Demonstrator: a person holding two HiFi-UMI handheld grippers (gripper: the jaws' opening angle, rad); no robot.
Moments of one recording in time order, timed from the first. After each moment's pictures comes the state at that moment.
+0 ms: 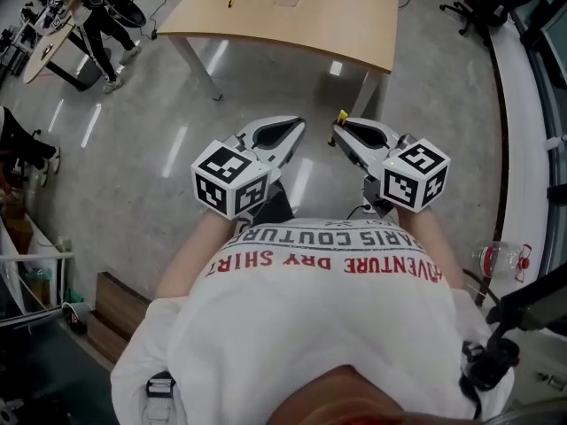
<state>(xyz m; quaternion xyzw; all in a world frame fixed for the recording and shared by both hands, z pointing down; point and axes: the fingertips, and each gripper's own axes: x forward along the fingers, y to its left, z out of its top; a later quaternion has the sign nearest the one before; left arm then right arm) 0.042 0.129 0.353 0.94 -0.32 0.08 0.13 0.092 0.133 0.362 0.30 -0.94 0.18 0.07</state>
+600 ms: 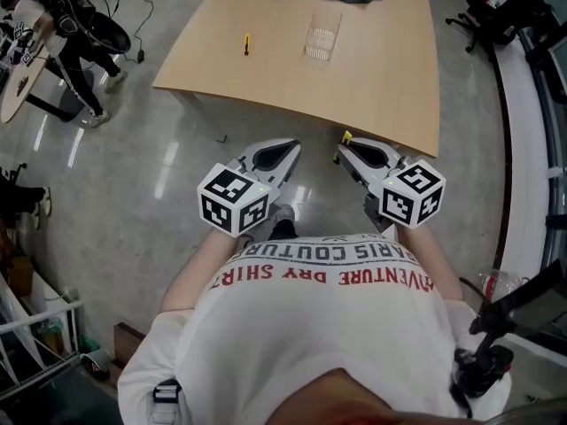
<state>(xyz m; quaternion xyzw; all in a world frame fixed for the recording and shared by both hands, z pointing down) -0.136 -0.231 0.387 0.93 -0.31 0.09 0.18 -0.064 -0.225 0.389 0.35 -0.91 0.20 0.10</state>
